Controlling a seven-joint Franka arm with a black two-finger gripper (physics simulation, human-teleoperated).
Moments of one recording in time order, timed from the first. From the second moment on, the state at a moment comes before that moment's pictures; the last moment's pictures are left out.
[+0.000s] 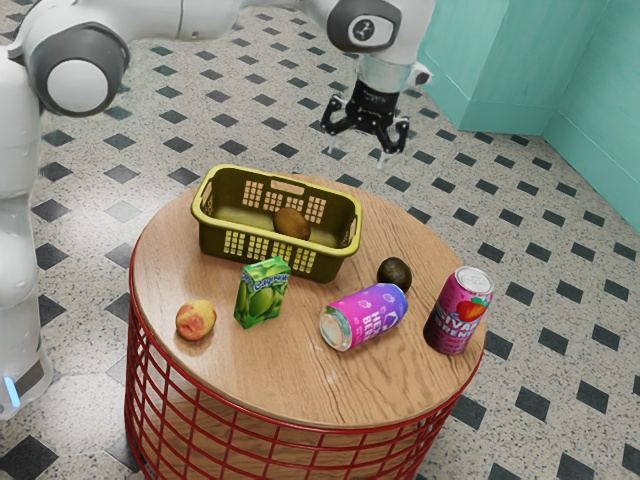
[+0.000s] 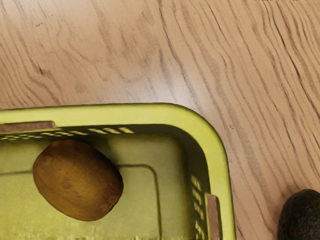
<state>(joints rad) 0.17 0.06 -0.06 -1.54 0.02 1.59 -1.05</state>
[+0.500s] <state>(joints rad) 0.16 -0.22 -0.07 -2.04 0.03 1.89 -1.19</state>
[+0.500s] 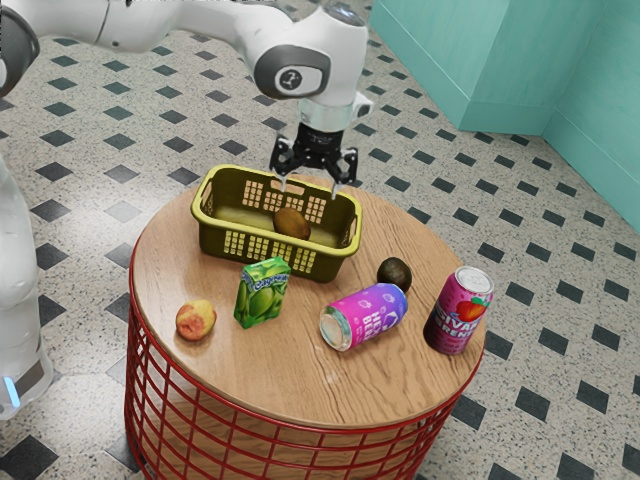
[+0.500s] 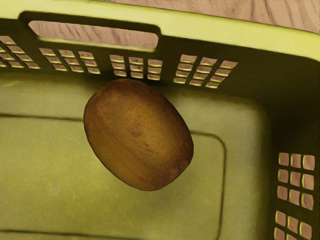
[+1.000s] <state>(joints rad) 0.17 -0.26 -0.01 -2.18 0.03 2.02 -1.16</state>
